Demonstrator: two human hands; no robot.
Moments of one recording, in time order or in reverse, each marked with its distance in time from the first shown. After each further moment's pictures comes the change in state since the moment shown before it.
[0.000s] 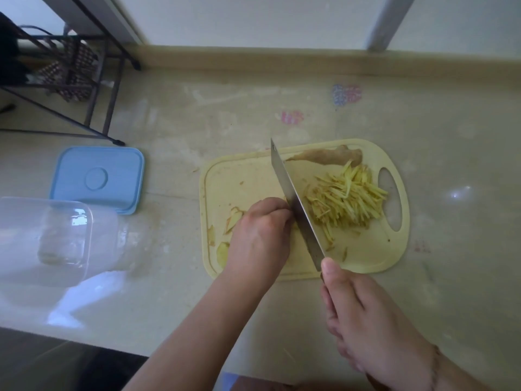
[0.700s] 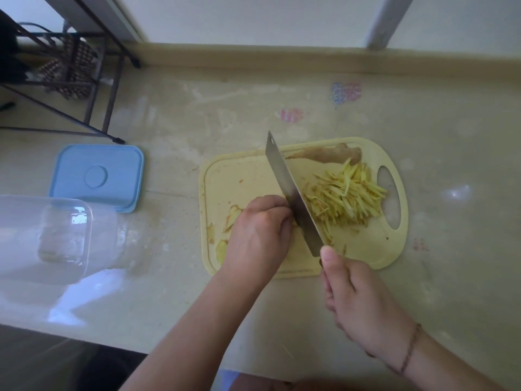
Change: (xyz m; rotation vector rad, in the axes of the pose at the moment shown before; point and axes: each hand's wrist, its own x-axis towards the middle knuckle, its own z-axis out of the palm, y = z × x) left_hand 0.000 0.001 -0.002 -0.049 0.016 -0.002; right_hand 0.021 0.015 0.002 -0.021 0.066 -0.064
